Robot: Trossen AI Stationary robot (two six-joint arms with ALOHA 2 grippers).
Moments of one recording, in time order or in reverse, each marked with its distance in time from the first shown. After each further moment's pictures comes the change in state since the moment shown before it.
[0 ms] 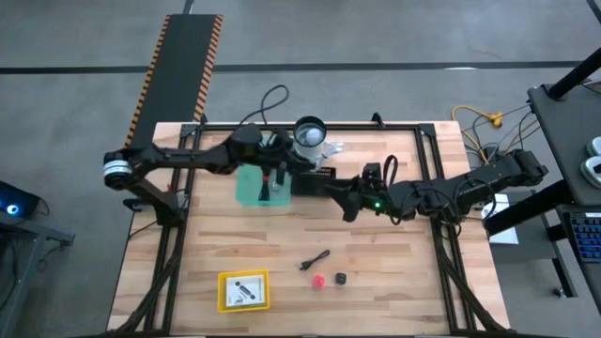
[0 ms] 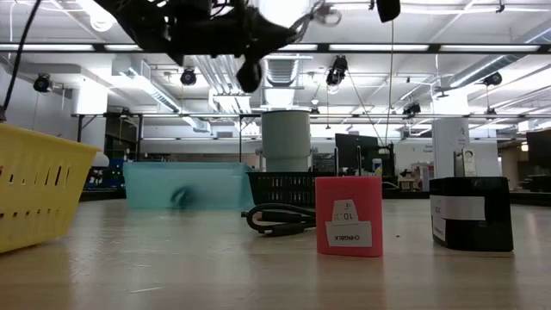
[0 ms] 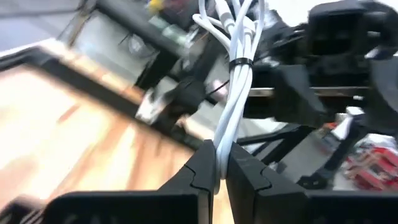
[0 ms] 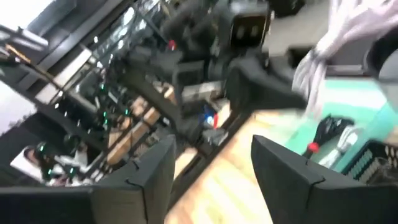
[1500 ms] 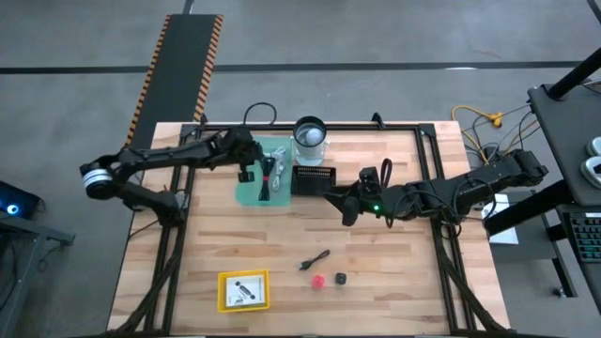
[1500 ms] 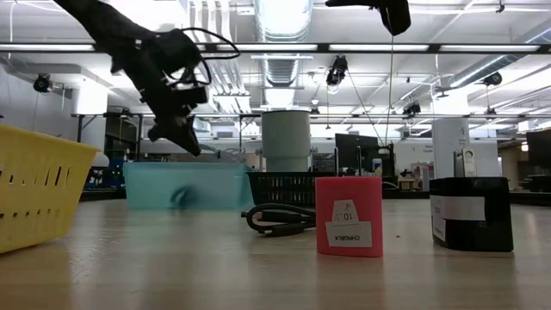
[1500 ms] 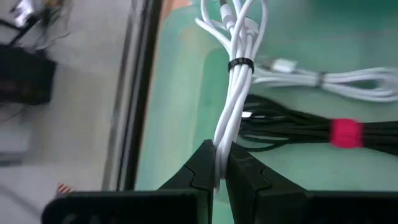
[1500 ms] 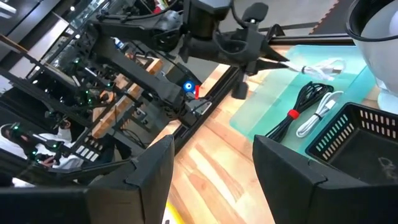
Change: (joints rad) left arm 0.194 -0.191 -0.176 -0.813 -0.673 1.187; right arm -0.002 0.000 0.000 -0.157 -0.053 0.085
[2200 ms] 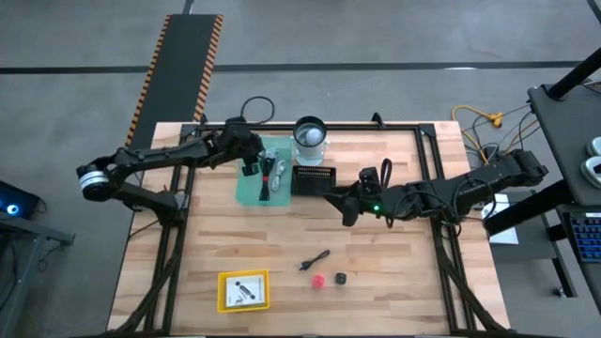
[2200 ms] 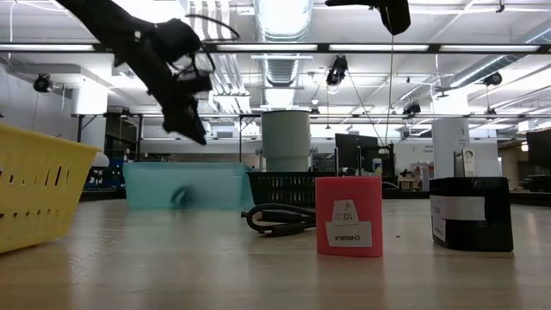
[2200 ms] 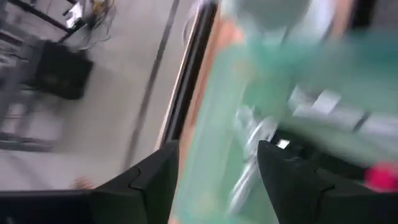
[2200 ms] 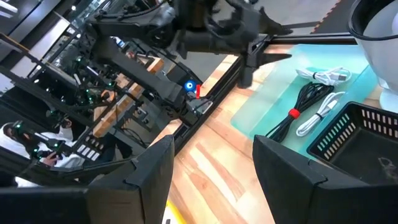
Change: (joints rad) left arm -0.007 -0.031 0.024 0.066 -0.093 -0.068; right arm 0.002 0.000 0.000 0.002 -0.003 0.000
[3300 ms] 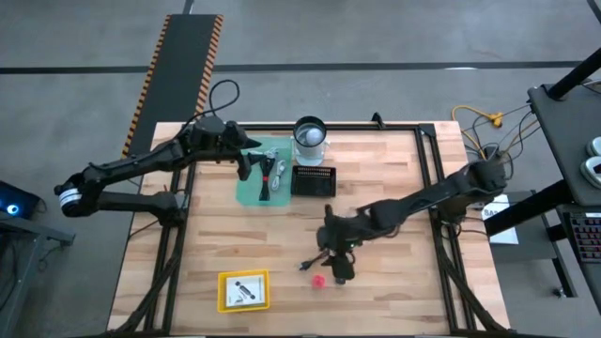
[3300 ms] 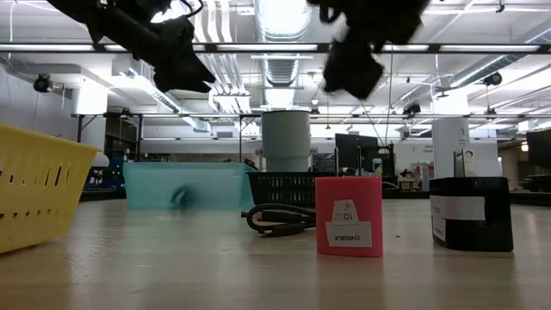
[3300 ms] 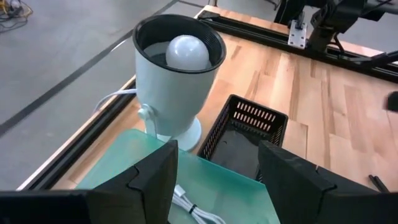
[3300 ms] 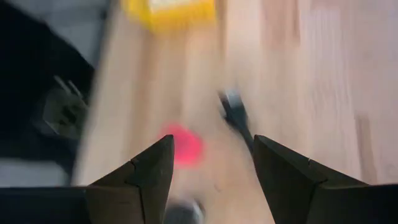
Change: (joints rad) left arm -0.004 -0.262 0.004 -0.017 0.461 -0.550; right arm 0.000 0.420 0.157 -0.304 -0.735 -0.563
